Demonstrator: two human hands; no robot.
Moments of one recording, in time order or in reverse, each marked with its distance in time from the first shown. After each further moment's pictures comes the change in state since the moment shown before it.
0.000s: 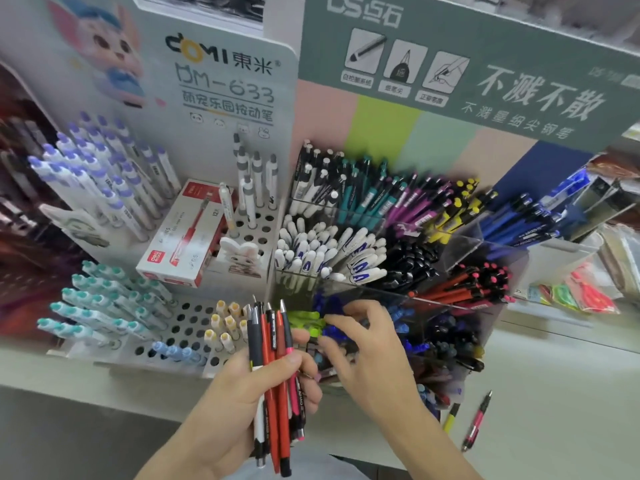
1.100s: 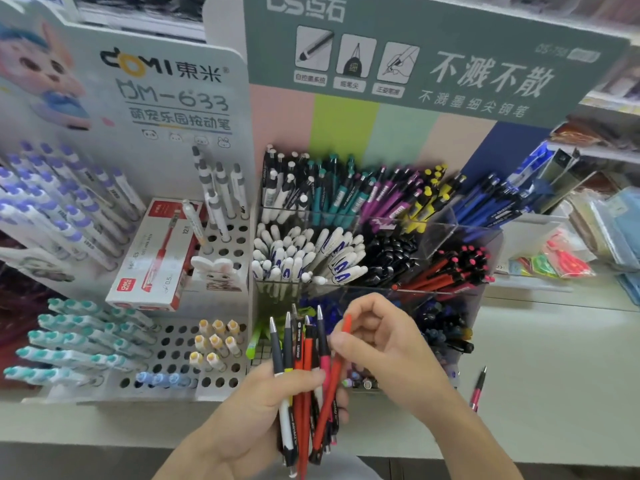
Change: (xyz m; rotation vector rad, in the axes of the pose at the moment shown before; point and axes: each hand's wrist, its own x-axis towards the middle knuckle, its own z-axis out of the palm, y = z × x) left_hand 0.022 -0.001 0.008 0.159 -0.186 -0.257; right_hand 0.015 -0.028 -0.069 0.916 -0.251 0.499
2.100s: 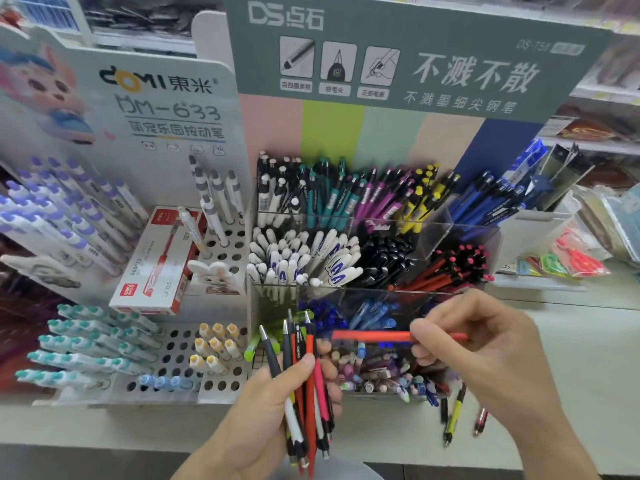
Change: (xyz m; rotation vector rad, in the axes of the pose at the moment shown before) left_hand 0.010 -0.019 0.011 -0.162 0.141 0.124; right_hand -0.039 -0.032 -0.053 -0.038 0.358 -0.197
